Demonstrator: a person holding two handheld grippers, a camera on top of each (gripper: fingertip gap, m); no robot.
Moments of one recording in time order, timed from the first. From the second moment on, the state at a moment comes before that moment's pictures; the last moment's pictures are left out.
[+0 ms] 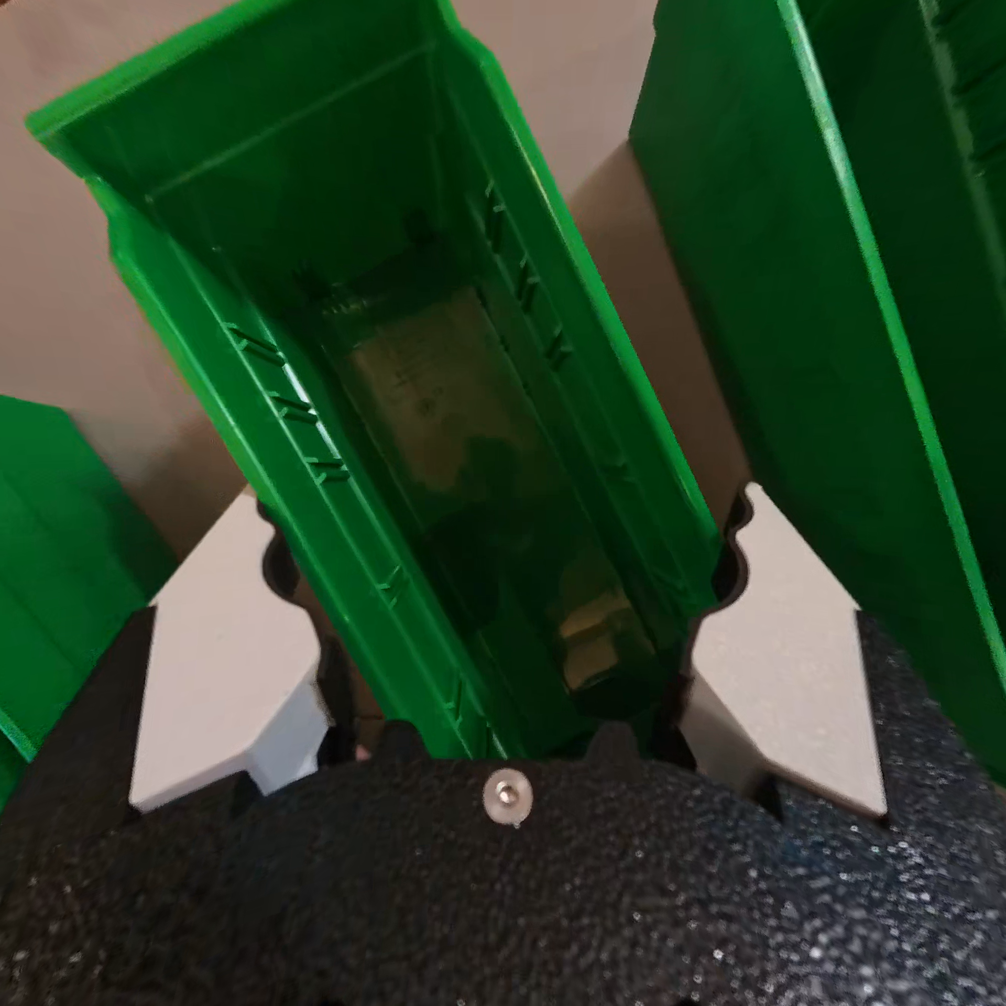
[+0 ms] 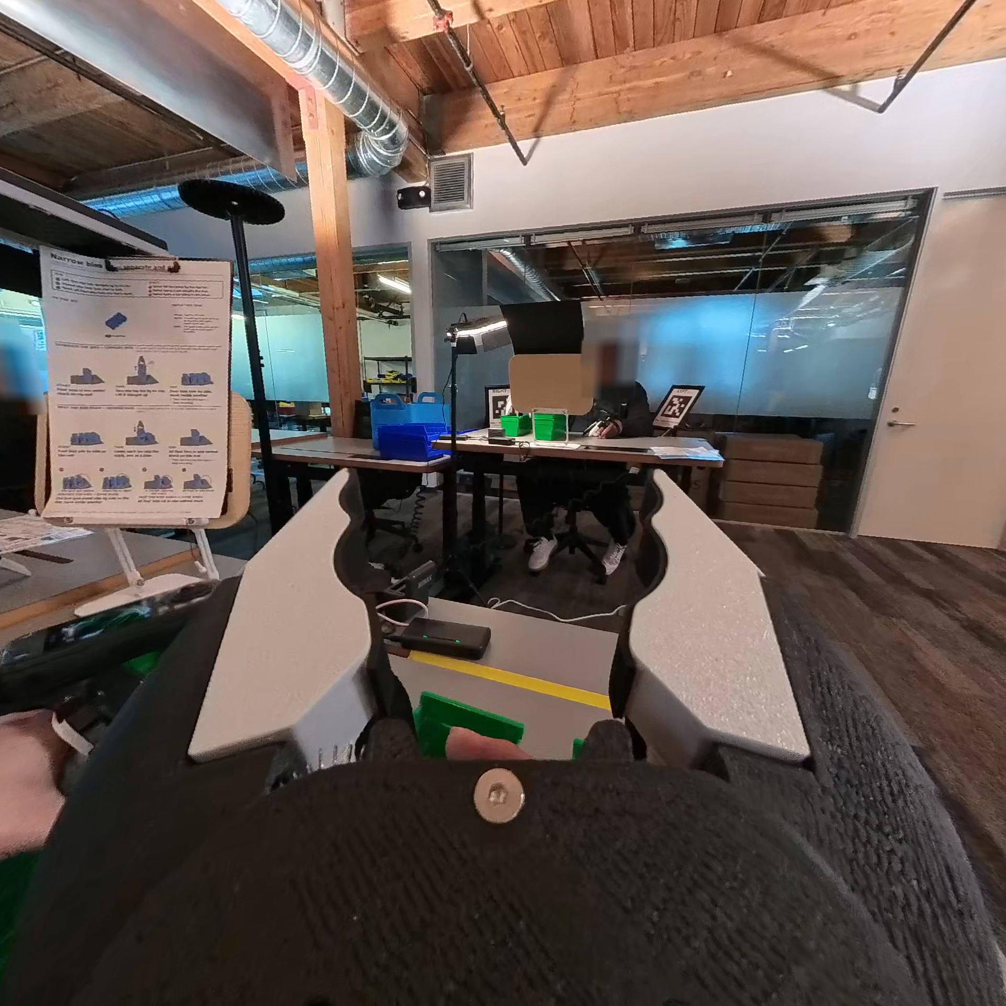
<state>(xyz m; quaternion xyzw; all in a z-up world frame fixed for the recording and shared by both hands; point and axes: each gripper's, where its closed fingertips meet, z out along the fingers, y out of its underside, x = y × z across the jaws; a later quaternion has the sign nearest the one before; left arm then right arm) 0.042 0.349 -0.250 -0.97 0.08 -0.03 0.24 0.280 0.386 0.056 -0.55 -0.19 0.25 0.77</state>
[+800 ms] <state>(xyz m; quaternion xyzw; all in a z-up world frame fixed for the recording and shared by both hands) 0.011 0.321 -0.118 -0.88 0.11 -0.08 0.46 0.291 0.394 0.052 -0.56 -0.18 0.26 0.76</state>
